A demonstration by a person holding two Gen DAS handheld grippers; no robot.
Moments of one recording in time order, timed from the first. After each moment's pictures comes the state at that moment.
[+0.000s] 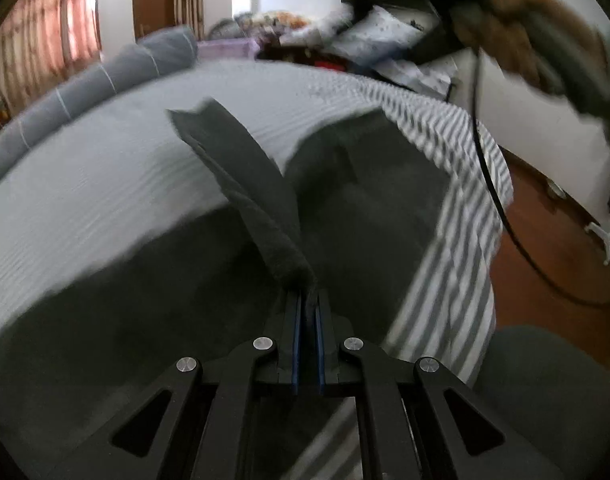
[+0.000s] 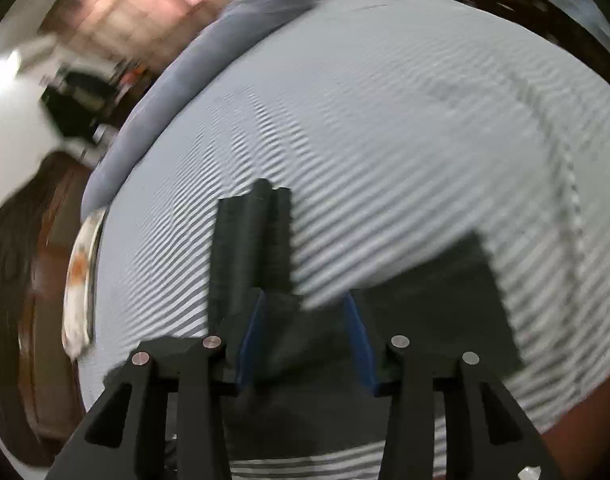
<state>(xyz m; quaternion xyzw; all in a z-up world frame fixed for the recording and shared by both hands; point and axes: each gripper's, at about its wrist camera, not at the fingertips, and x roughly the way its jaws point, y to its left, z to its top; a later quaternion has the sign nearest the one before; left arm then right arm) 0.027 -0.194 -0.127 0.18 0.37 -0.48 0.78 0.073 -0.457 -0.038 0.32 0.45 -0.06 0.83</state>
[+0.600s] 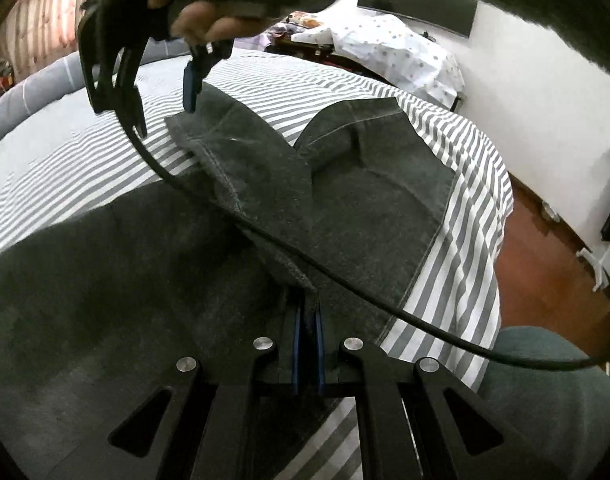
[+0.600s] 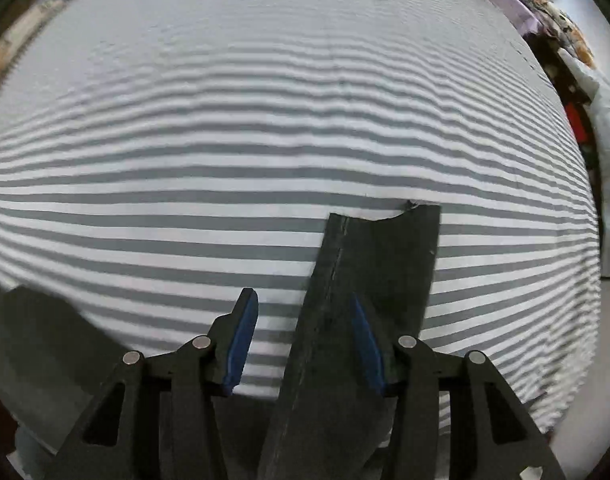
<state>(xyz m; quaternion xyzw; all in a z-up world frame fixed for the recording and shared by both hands) 0.029 -0.186 -0.150 0.13 0.38 -0.48 0.78 0.257 -0.299 -0.115 -0.01 0.66 -0.11 0.74</state>
